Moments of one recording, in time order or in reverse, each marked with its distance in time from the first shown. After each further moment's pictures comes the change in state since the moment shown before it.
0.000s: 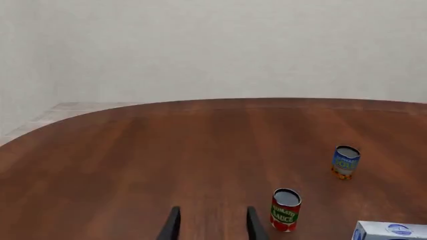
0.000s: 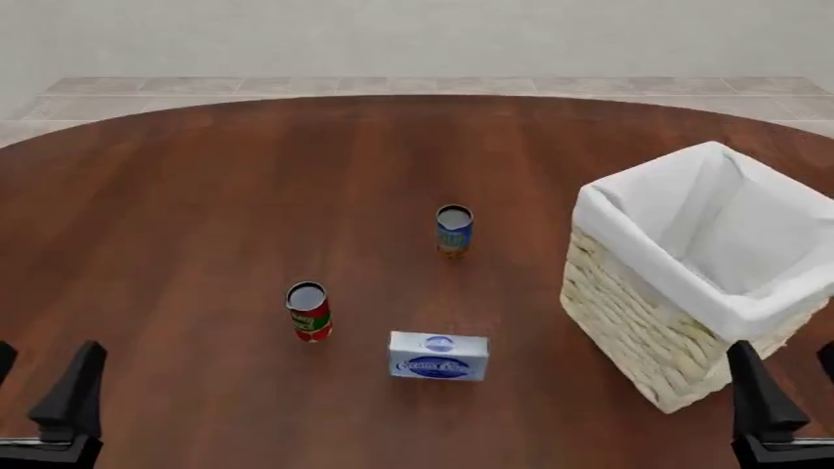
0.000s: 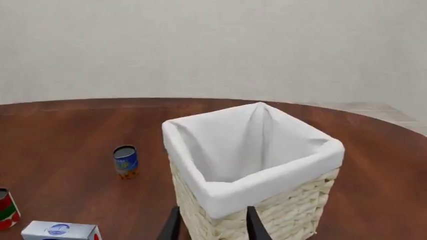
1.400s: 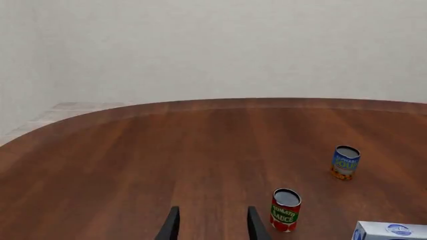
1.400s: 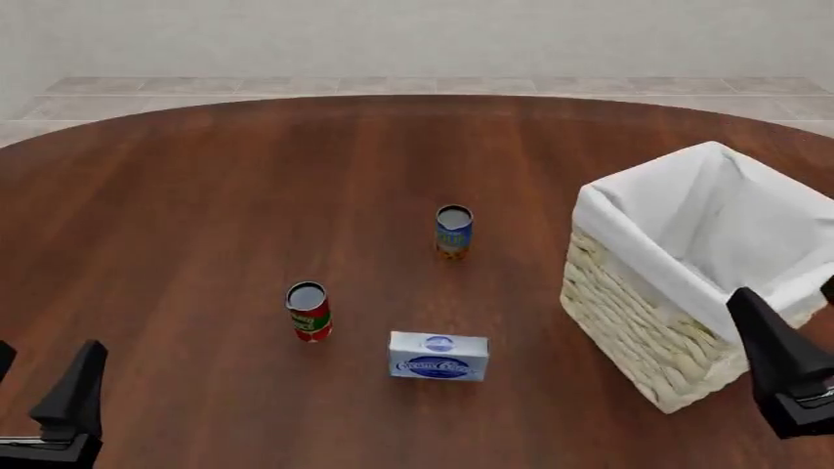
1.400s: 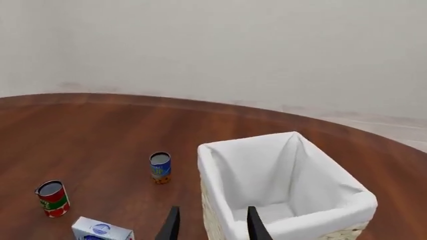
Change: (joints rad) left arm 0.000 0.005 -0.003 -0.001 0.000; right arm 0.169 0.186 -0.295 0.153 -0.043
